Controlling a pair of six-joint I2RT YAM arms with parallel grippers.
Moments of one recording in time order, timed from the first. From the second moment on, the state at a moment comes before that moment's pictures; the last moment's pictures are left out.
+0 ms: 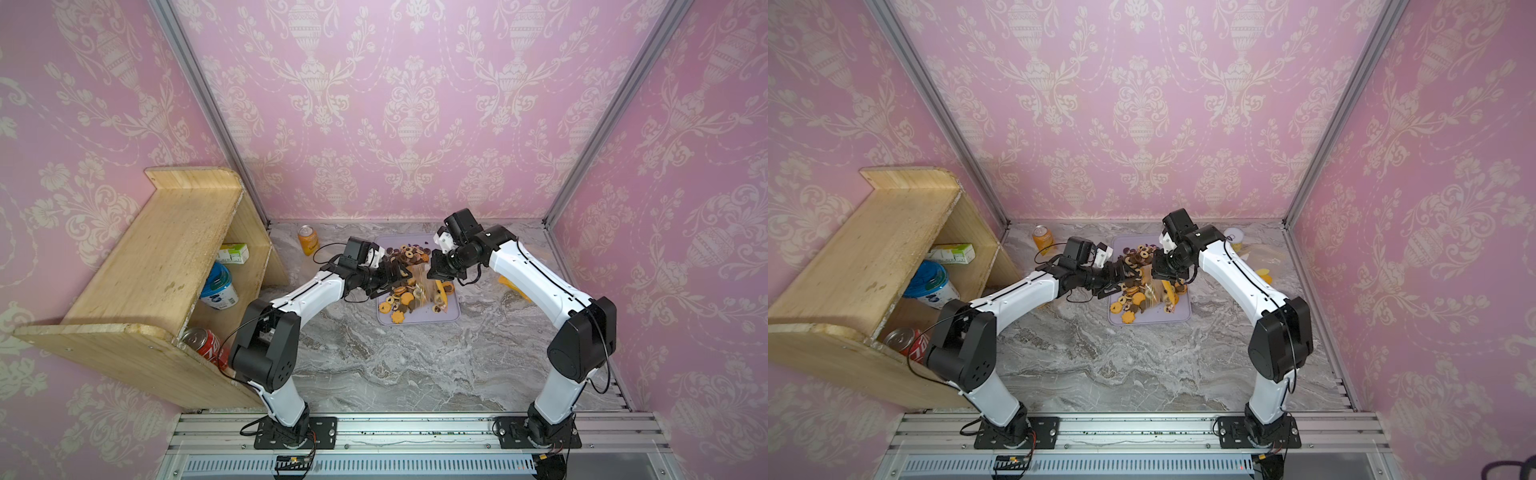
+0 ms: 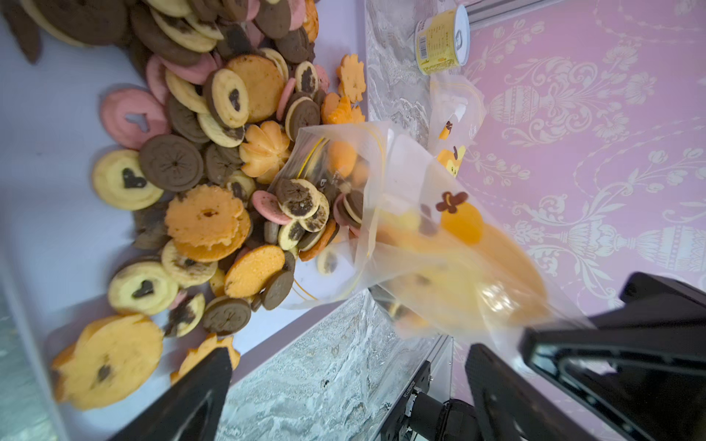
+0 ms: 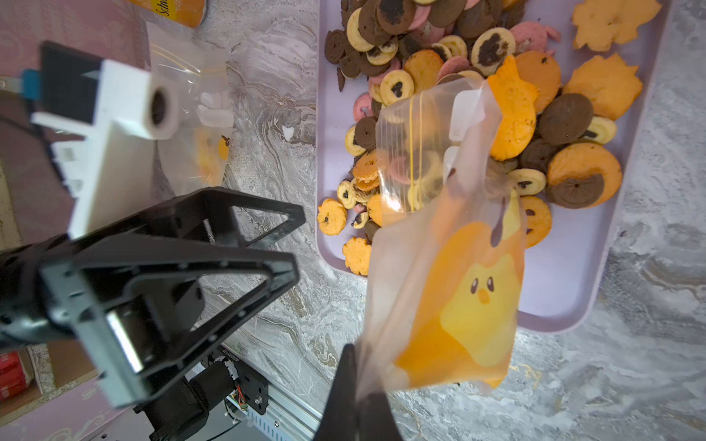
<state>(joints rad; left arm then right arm) -0.38 1.66 1.15 -0.29 0.61 -0.78 0.47 1.79 1.69 -0.99 -0.34 0.52</state>
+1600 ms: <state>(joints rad) -1.02 1.87 1.49 -0.56 -0.22 -0.64 0.10 1.05 1.00 -0.99 -0.18 0.55</state>
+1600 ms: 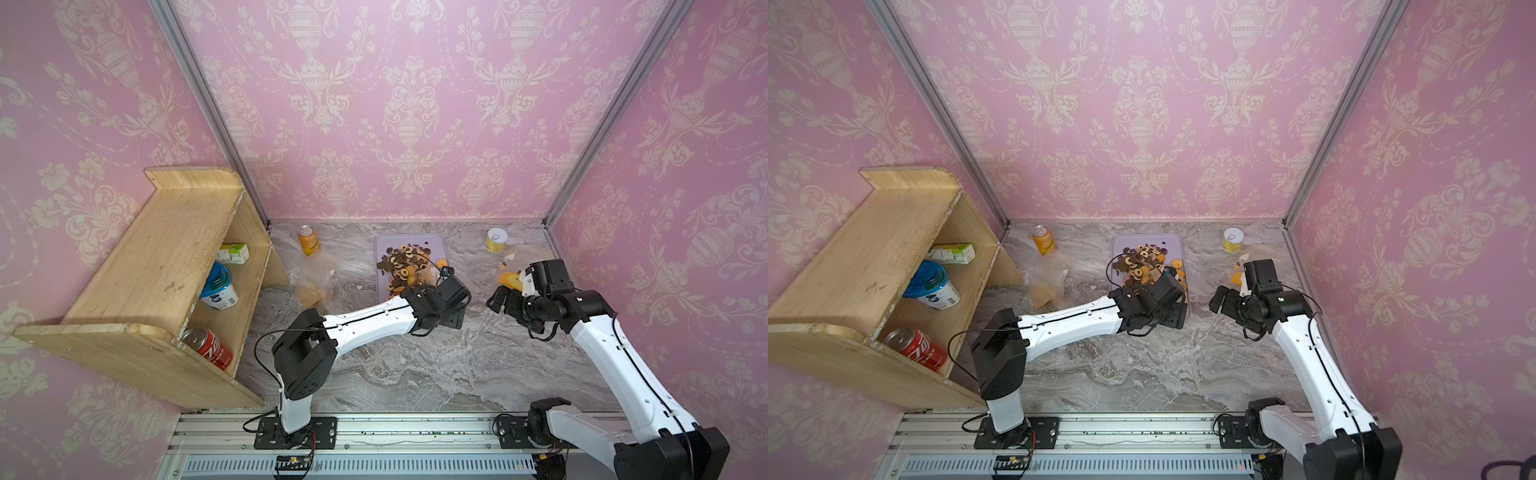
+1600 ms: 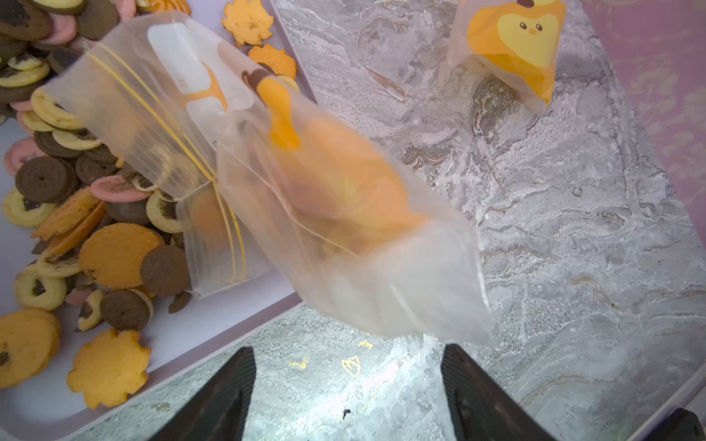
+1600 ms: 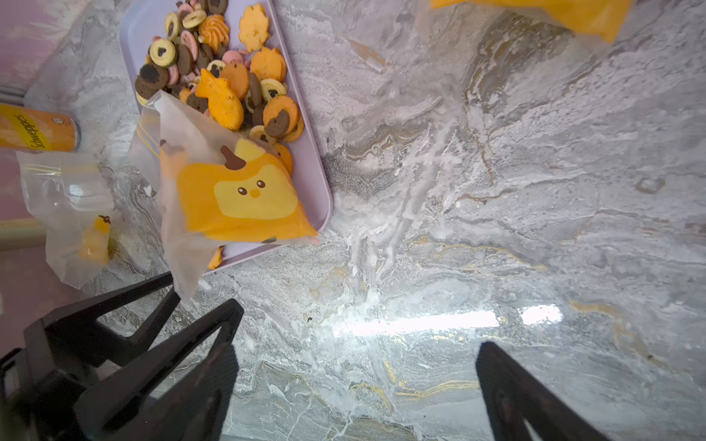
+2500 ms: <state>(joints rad) -1.02 2.17 1.85 -0.74 -0.44 -0.68 0.04 0.91 0.86 -0.99 -0.21 0.61</state>
